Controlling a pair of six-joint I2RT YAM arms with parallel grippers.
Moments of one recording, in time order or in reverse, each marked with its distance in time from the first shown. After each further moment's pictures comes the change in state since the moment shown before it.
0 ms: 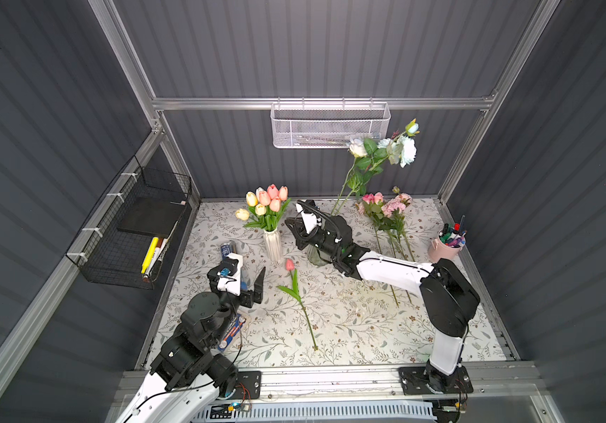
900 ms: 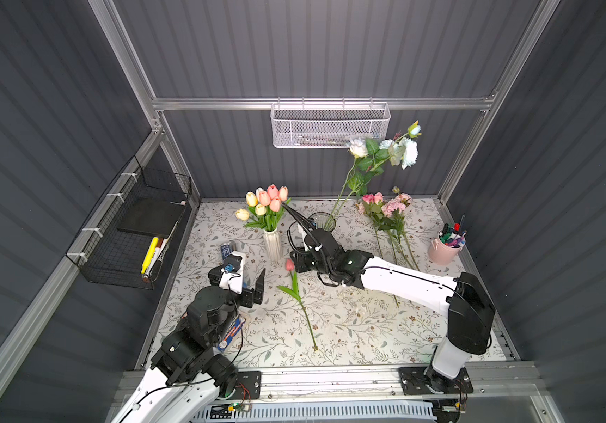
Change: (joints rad) left arm 0.000 0.057 0.049 -0.105 -0.029 -0.025; right arm 0.159 -0.167 0.047 -0.754 0.224 0.442
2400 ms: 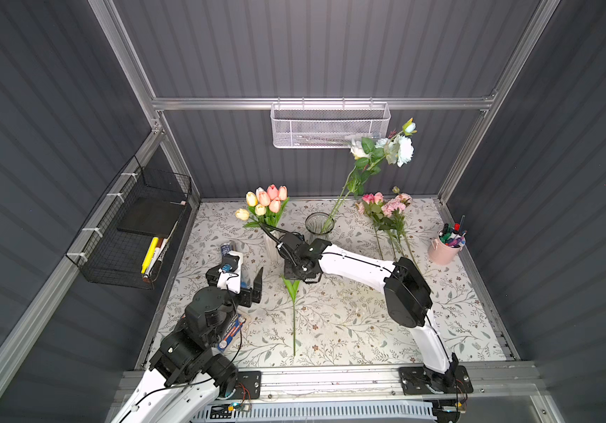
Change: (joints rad) left arm 0.000 -0.006 0.006 -0.001 -0.028 0.000; right arm -0.014 0.470 0.494 -0.591 0.028 0.311
